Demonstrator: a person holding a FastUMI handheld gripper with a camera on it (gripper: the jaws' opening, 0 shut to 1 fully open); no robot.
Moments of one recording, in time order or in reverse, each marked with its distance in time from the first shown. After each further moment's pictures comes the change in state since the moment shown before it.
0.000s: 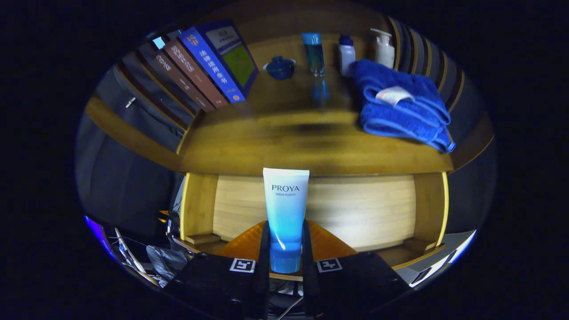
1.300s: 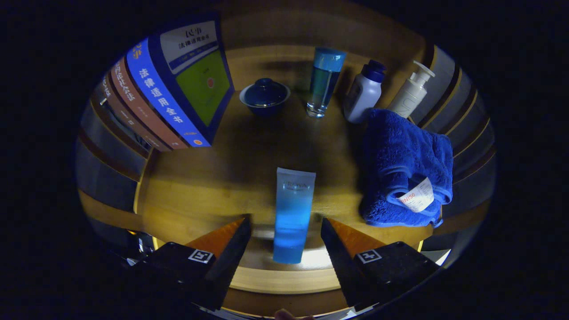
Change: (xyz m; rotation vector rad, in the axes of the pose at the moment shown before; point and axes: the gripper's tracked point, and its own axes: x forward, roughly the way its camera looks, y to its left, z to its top) arm 0.078 -0.003 0.103 -0.069 -0.036 -0.194
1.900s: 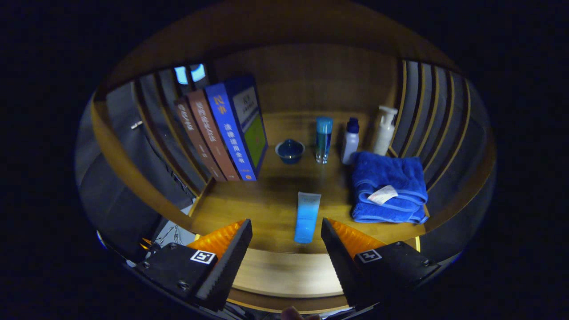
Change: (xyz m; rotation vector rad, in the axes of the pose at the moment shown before) arm -0.135 0.017 0.000 -0.009 -0.457 0.123
